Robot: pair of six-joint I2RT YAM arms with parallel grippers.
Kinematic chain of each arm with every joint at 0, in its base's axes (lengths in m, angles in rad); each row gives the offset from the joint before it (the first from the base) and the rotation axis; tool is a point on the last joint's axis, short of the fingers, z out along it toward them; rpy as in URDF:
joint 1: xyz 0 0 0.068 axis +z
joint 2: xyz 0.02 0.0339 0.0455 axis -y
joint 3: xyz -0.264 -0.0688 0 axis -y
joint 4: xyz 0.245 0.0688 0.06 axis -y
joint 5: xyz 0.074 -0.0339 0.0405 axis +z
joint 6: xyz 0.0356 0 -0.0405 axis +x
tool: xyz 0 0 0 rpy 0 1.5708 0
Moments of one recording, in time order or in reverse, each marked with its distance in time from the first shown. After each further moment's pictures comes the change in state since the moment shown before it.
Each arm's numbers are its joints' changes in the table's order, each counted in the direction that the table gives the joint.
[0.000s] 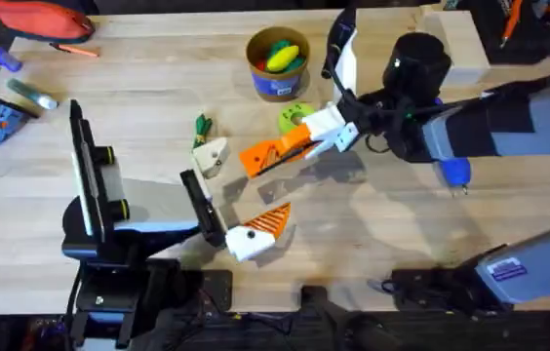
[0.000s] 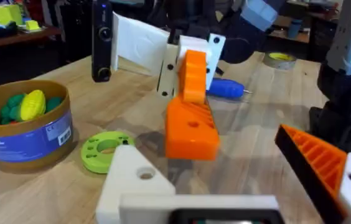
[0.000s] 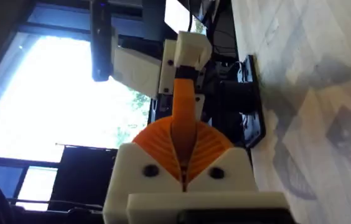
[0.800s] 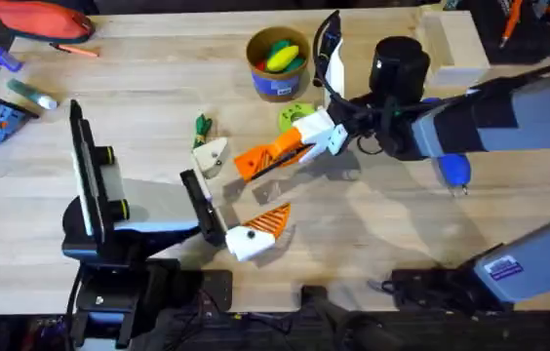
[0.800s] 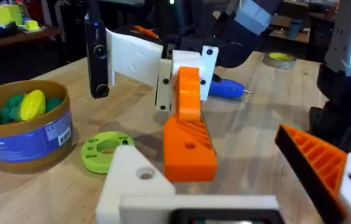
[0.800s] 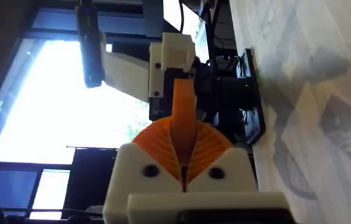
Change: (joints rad) left arm 0.000 0.000 0.000 0.000 0.000 0.000; right arm 0.034 -0.044 0.037 -0.107 -0.007 -0.048
